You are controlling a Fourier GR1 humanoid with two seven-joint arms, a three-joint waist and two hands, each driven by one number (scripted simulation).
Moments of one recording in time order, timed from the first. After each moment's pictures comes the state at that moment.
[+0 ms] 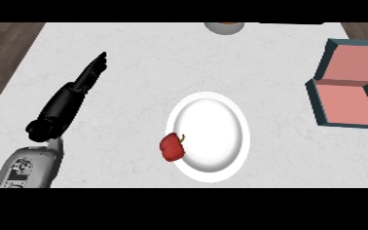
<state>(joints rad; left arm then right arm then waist) -0.22 0.27 -0.02 -1.56 -0.11 -0.21 -0.07 -0.42 -0.93 -0.01 -1.24 0.33 0.28 -0.60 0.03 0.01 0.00</state>
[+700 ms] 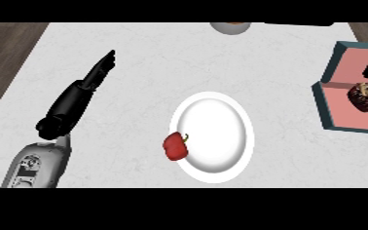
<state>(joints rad) -0.25 0.24 -0.04 -1.55 -0.12 -0.21 -0.06 -0.68 -0.97 0.22 -0.70 0.68 0.30 -0.86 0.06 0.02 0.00</state>
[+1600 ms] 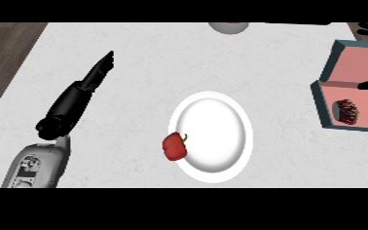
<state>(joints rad) -0.24 0.24 -0.04 -1.55 -0.12 -0.21 -0.07 -0.82 -0.80 -0.04 -0.38 0.13 0.57 -0.72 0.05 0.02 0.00</state>
